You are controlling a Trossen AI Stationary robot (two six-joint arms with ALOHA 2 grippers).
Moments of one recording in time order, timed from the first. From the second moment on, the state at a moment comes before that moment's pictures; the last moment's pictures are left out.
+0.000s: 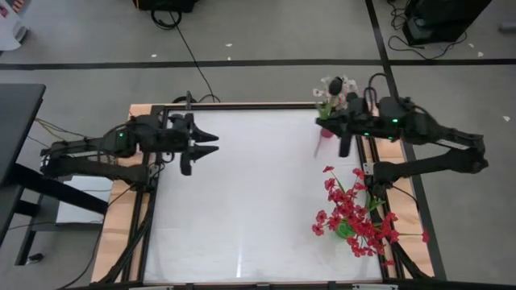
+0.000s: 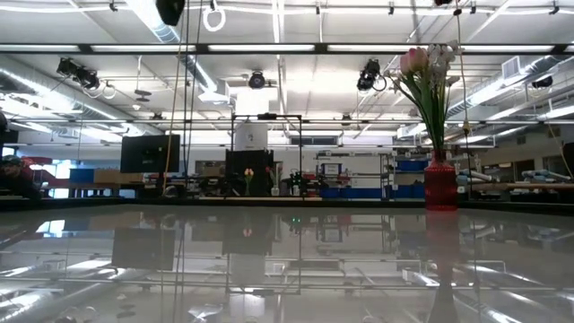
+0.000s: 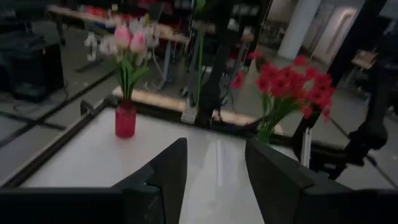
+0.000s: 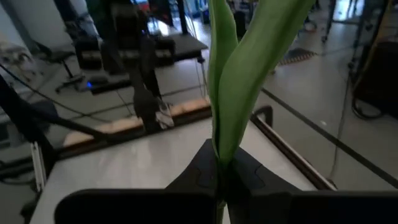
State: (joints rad) left arm 0.11 0.81 0.89 -0.18 0.05 -0.22; right arm -0.15 0.88 1.14 -0.46 0.10 0.18
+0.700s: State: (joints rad) left arm 0.11 0.74 0.89 -0.18 0.05 -0.22; right arm -0.15 0.41 1.14 -1.07 0.02 0.18
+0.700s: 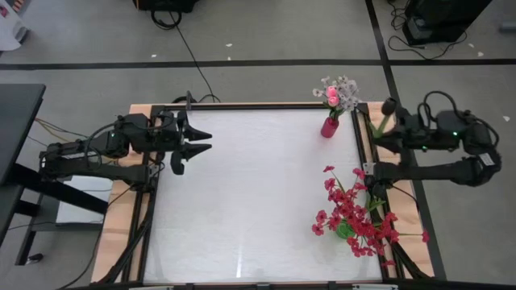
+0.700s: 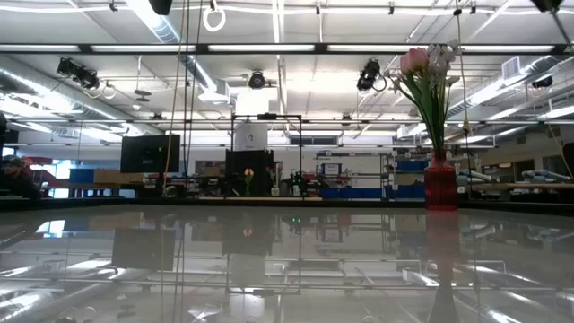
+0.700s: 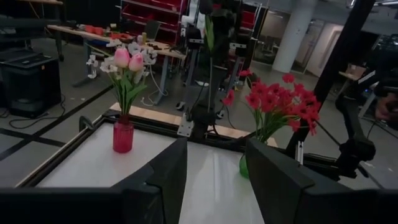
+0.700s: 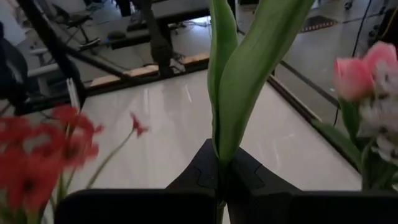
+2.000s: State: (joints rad) left arm 0.11 0.74 0.89 -0.18 0.05 -0.22; right arm -0.15 0.08 0.53 -0.32 -0.79 0.44
